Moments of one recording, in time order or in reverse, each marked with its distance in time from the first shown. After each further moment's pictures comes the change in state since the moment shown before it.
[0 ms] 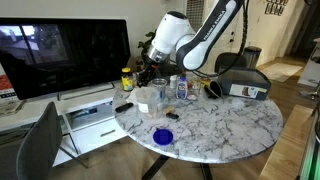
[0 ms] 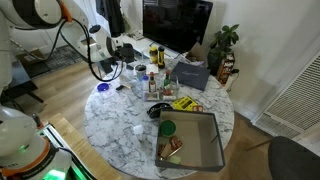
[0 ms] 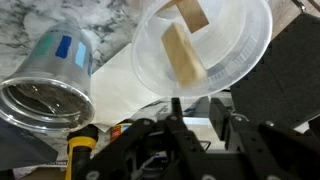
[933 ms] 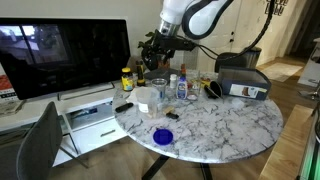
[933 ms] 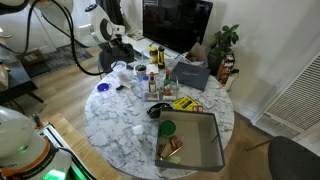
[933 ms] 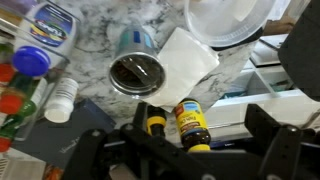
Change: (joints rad) arm -0.040 -0.273 -0.004 -0.105 0.107 -0.287 0.139
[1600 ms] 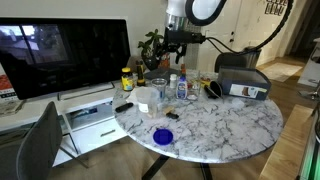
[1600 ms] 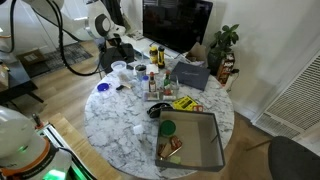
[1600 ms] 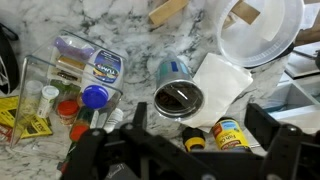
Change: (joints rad) arm -0.013 -0.094 0.009 -0.052 0.113 -0.205 0.026
